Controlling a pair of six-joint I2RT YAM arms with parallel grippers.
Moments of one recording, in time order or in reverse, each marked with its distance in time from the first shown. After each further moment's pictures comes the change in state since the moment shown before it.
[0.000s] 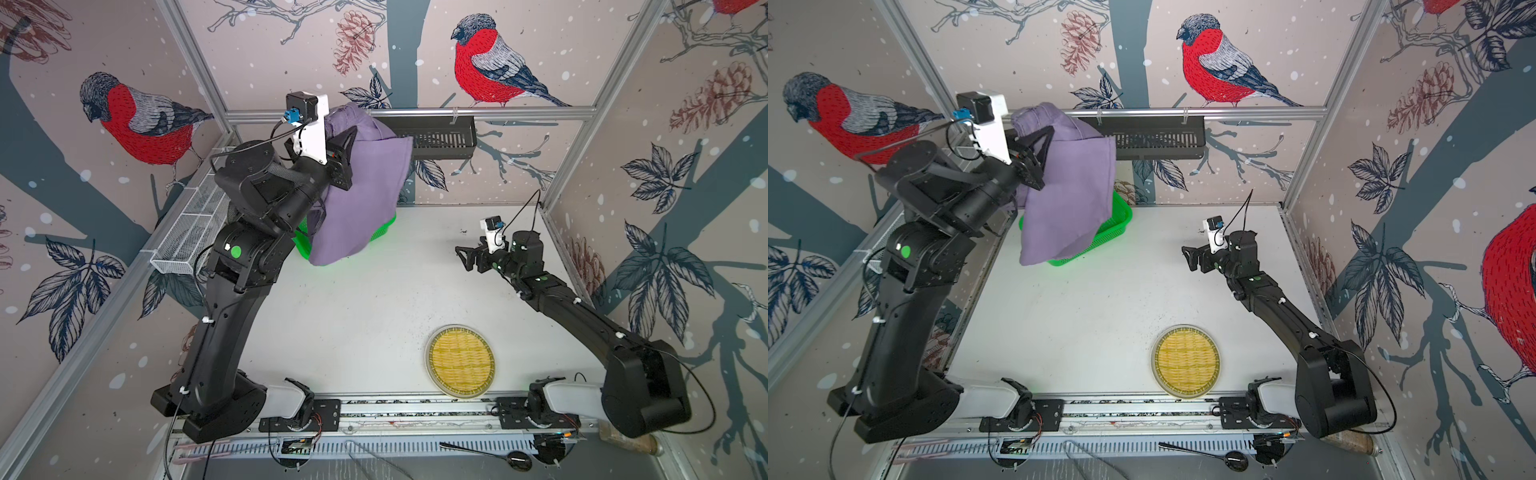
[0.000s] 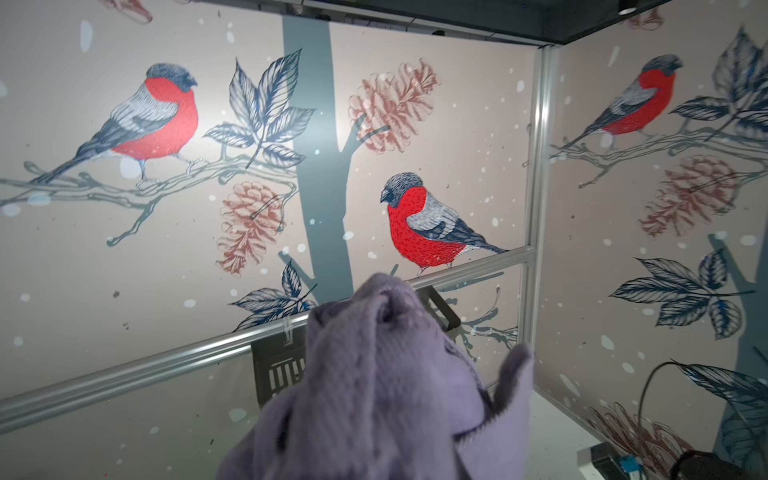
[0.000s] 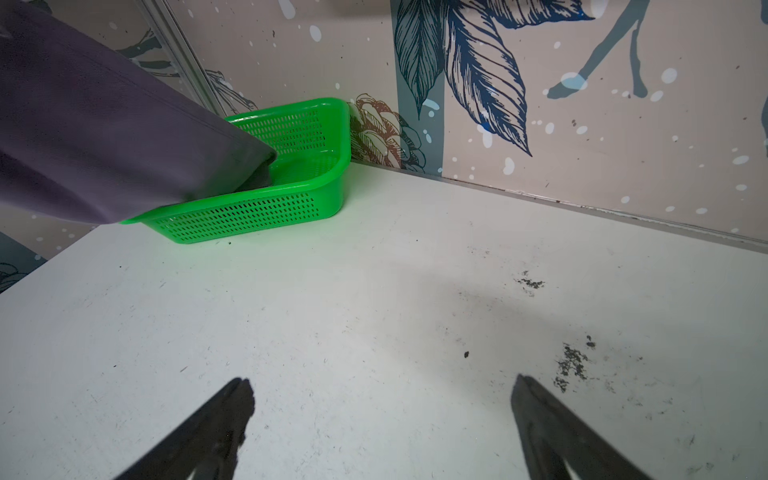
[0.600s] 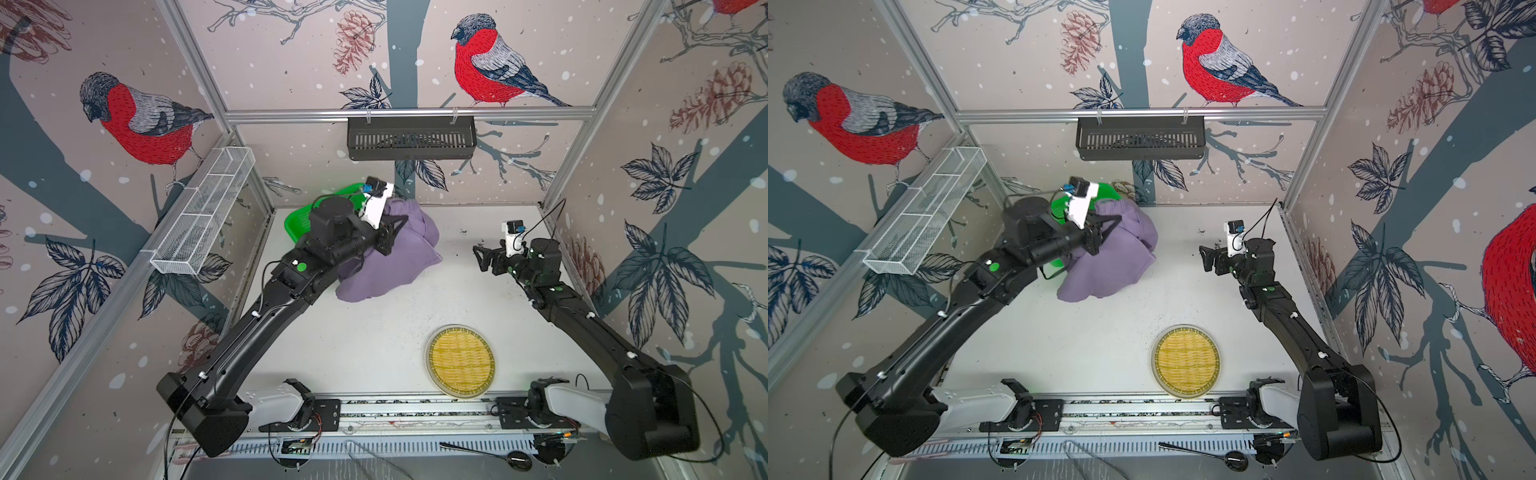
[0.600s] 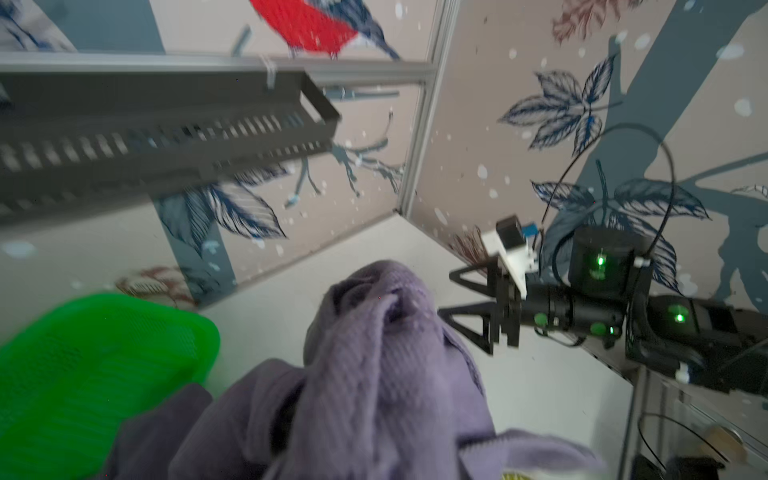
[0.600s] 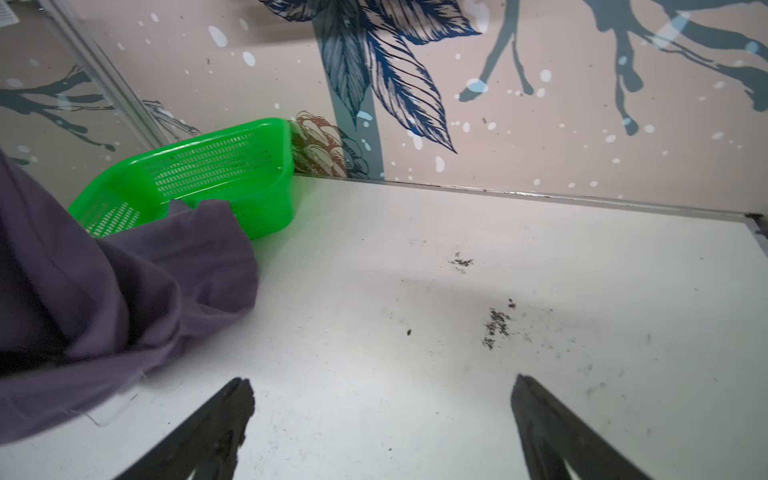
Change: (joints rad) left arm -0.086 -0.126 -0.797 0.177 0.266 -0.248; right arm -0.128 -0.113 -0.092 0.006 0.046 0.054
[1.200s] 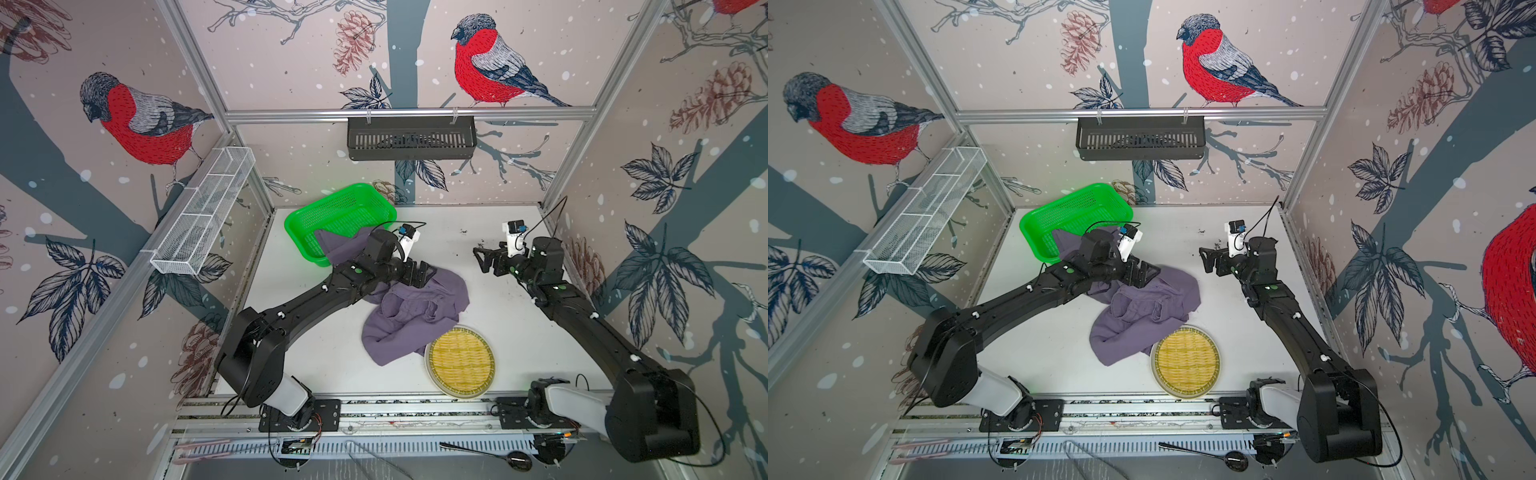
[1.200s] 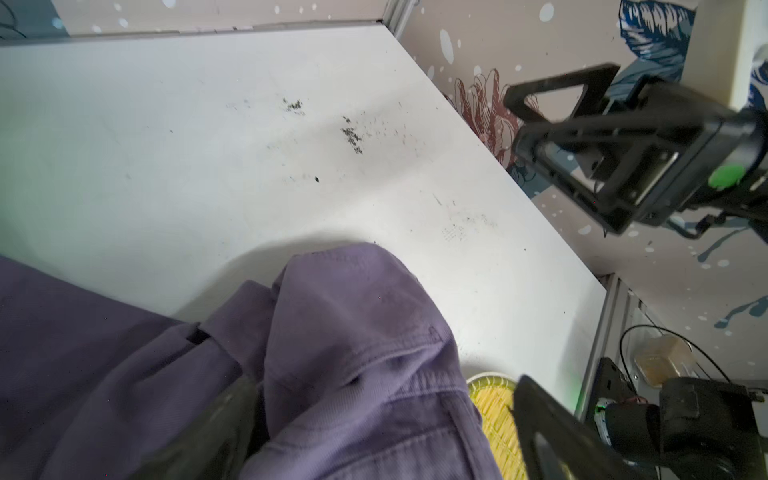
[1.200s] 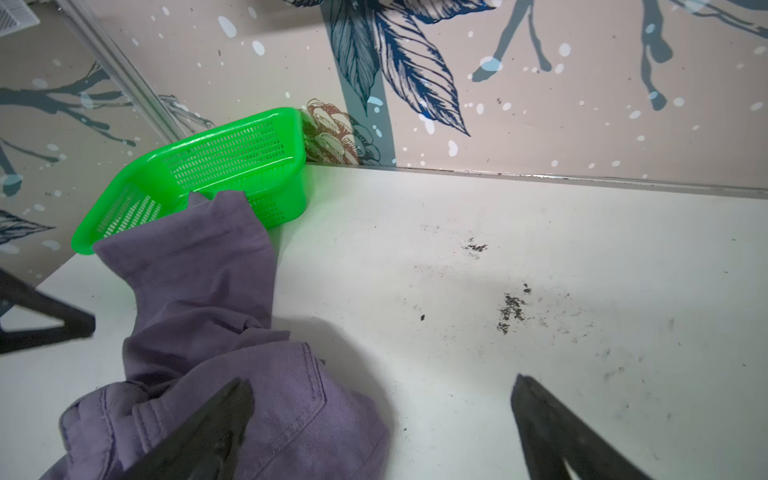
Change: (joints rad) left arm -0.027 0.268 -0.187 0.134 0.077 -0.093; right arm 0.017 -0.006 0.044 -0.104 -0.069 -0.006
